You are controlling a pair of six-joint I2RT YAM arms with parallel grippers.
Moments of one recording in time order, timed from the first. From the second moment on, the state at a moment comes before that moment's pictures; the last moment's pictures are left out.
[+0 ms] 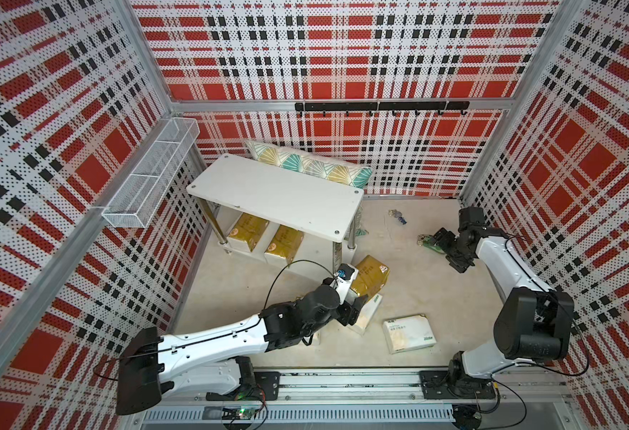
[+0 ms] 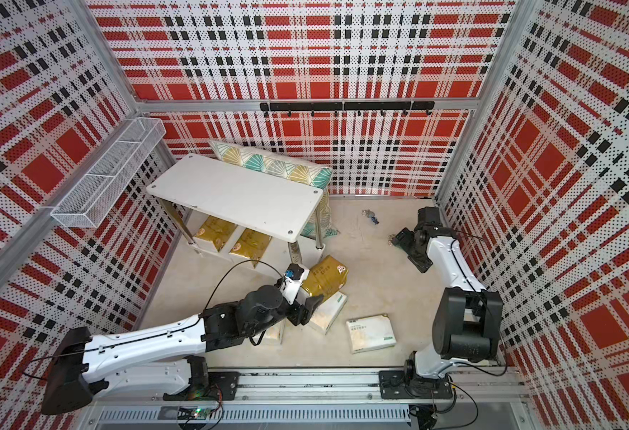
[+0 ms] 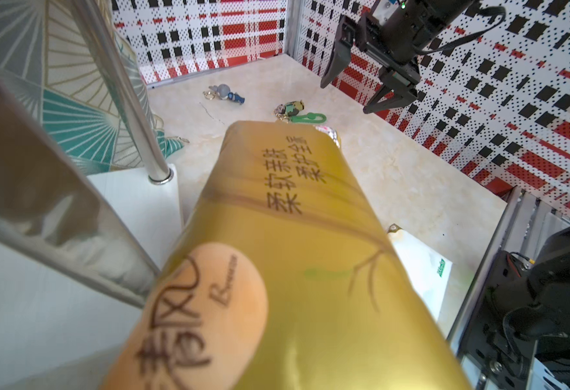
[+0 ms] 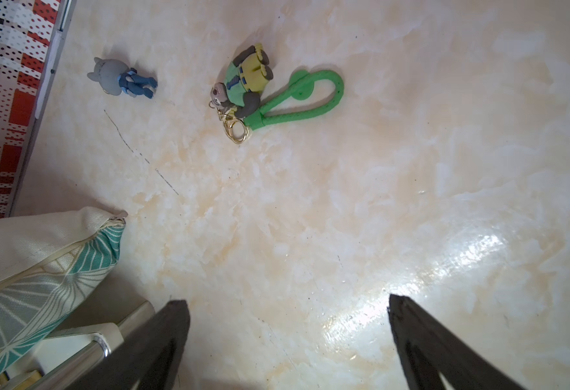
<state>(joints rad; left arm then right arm) -1.16 1.11 0.76 -0.11 -0.31 -0.33 -0.12 1.55 1.21 -0.77 -0.12 0.72</state>
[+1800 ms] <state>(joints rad) -0.85 0.98 0.98 -0.89 -0.37 -0.50 -0.06 1.61 1.21 -0.62 -0.27 0.75</state>
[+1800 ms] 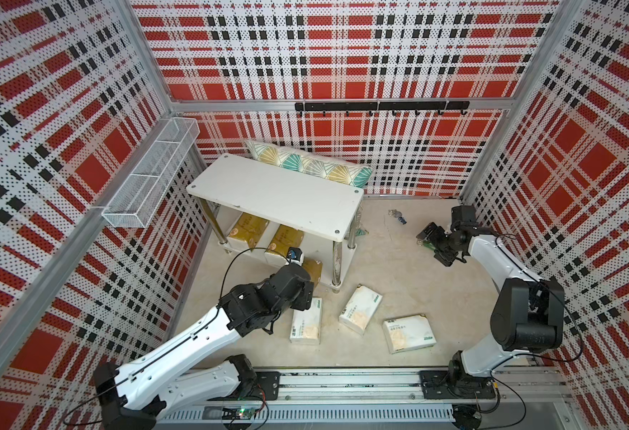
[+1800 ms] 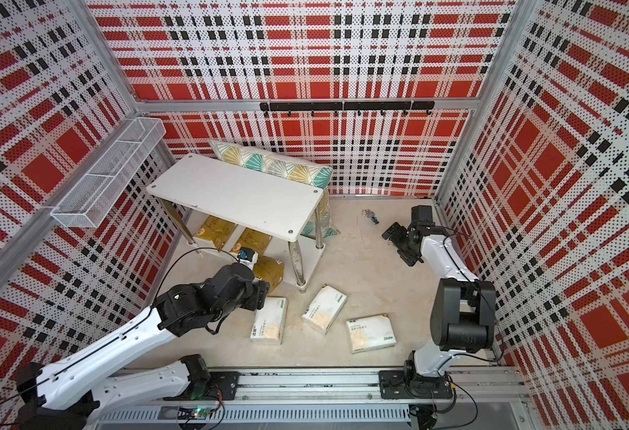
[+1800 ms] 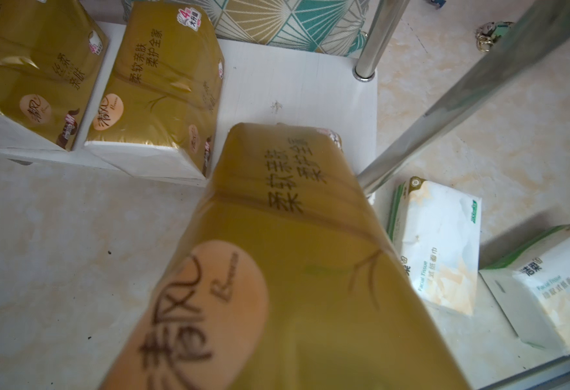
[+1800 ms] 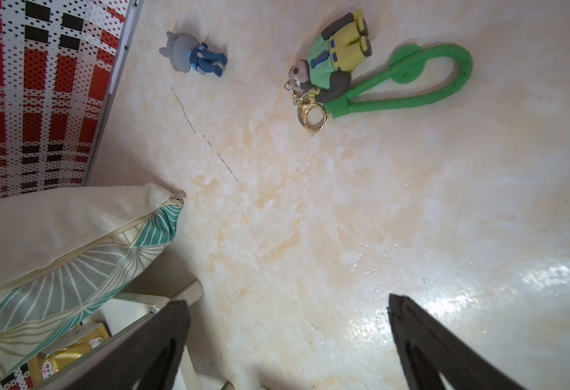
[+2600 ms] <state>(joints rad) -0.75 1.12 0.86 -0.56 -0.24 -0.36 -0.02 1.63 1.20 -0.58 -0.28 0.77</state>
